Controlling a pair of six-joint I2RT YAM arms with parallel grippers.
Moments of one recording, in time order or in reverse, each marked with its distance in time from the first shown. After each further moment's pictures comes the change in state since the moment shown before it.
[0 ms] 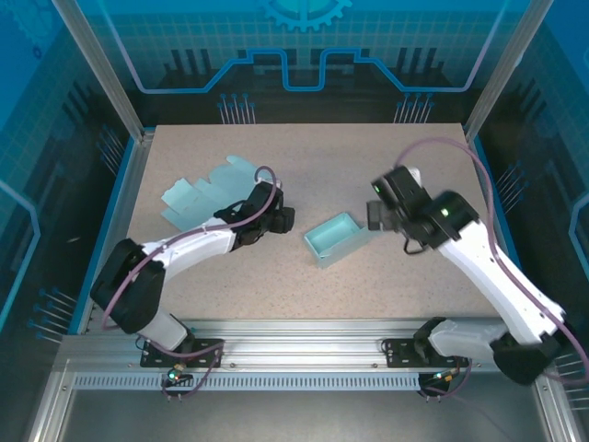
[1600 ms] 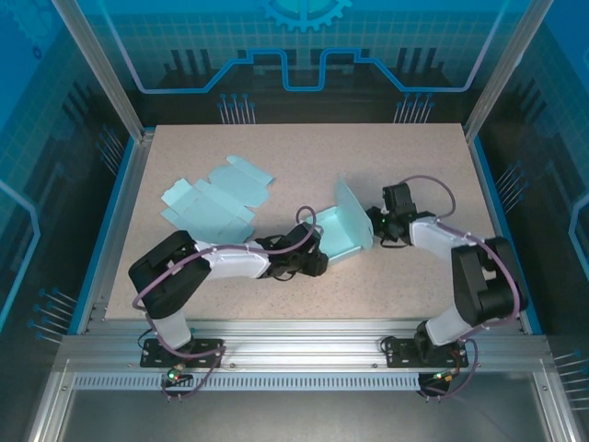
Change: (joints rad) left arm -0.282 0.182 -0.092 0.199 0.242 -0.220; right arm -0.404 0.445 -0.499 1.052 -0.648 0.078
